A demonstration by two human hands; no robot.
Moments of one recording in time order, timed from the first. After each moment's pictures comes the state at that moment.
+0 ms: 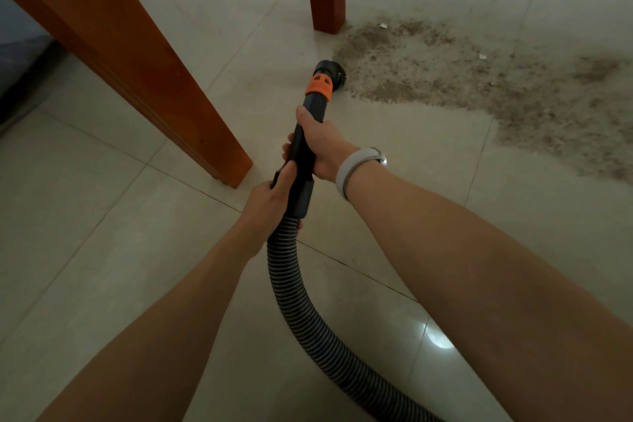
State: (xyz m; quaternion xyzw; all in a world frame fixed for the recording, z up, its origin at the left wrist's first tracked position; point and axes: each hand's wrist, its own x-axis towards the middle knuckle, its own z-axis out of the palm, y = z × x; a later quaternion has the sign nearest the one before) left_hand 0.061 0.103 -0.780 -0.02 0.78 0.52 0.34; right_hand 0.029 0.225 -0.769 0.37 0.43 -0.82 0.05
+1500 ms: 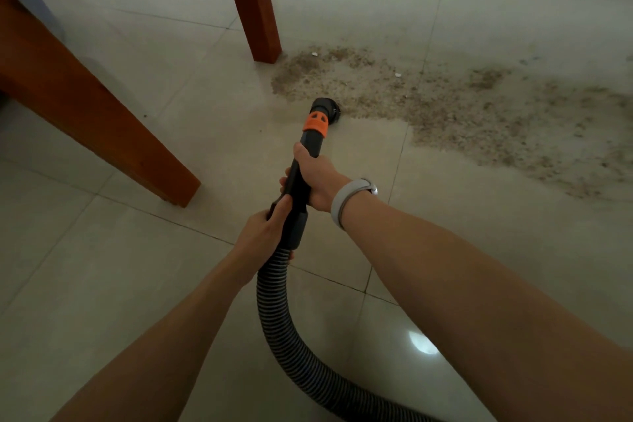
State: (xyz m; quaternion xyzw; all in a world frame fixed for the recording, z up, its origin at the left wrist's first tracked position) left_hand 0.140 0.152 -0.772 0.05 0.80 0.47 0.37; right_hand 0.126 0.279 -0.758 0.42 0.42 -0.80 0.04
